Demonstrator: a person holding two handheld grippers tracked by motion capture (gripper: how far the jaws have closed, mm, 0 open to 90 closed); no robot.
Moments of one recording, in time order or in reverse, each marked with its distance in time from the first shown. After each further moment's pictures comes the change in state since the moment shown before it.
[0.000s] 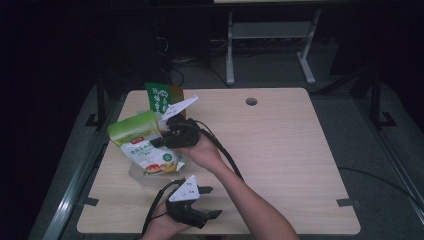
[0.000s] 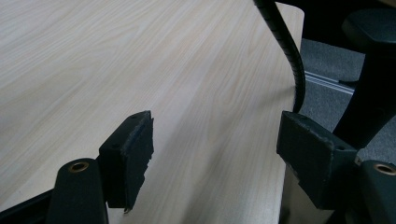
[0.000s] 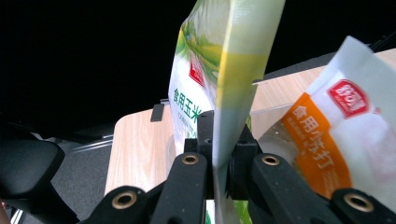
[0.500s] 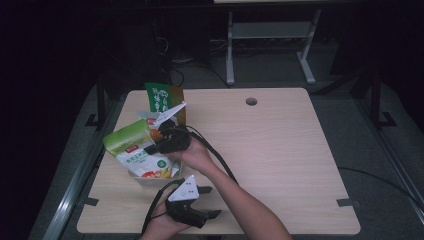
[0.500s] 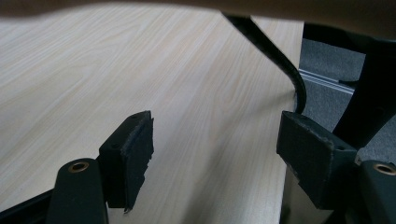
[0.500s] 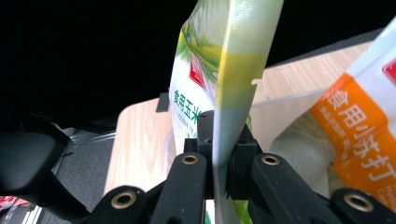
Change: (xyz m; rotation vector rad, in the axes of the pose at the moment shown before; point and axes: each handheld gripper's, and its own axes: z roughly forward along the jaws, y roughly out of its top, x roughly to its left) left arm 0.001 -0.001 -0.001 0.005 0.002 0.007; right arm -0.014 -0.014 0.040 0.060 0.066 0.027
